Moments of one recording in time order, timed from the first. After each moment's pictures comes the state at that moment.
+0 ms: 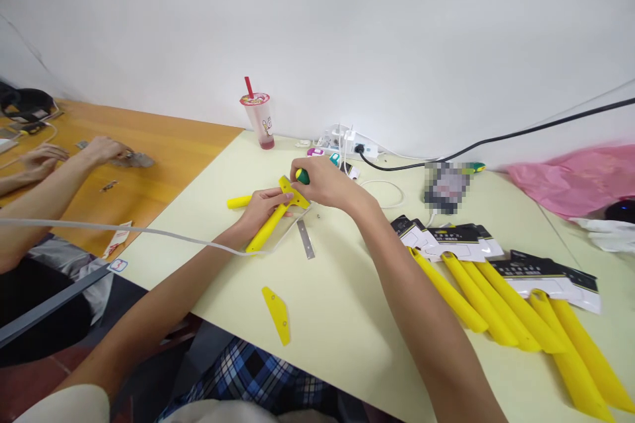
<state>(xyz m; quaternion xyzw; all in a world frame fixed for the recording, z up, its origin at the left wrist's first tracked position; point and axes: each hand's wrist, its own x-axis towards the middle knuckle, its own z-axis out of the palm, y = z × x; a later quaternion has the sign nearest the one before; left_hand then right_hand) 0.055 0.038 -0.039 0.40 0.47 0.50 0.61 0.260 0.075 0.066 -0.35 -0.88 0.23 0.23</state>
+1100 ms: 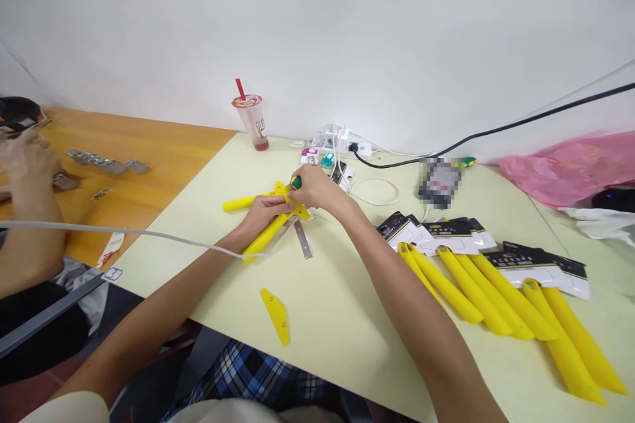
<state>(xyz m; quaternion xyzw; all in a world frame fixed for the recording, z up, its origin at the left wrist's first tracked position) 0.059 0.030 -0.042 0.46 0.46 0.44 0.62 0.245 0.078 0.052 -0.47 -0.80 0.35 0.15</state>
